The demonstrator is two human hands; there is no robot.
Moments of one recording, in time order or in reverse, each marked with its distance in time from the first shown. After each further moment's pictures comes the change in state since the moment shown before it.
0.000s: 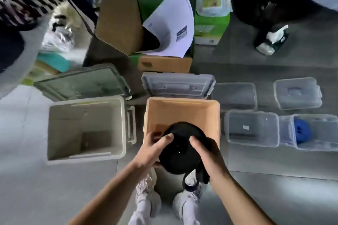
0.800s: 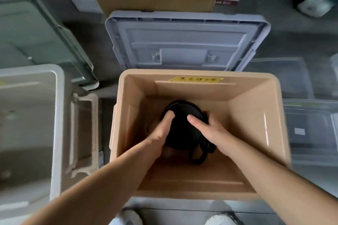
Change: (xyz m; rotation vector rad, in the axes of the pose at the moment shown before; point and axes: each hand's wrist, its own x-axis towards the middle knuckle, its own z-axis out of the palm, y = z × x) left_hand 0.326 -0.125 0.022 -0.069 -0.024 -0.125; right_hand 0.315 0.184 0.017 -0.373 -0.009 0.075
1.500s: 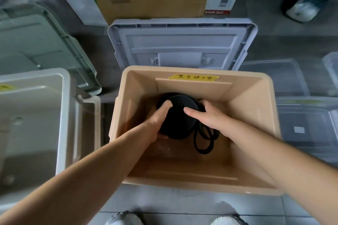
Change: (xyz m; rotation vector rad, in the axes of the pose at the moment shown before) left_hand 0.006 0.023 -0.006 0.071 0.111 0.048; right_hand 0.020 -0.025 -0.016 -0.249 0.035 -0.187
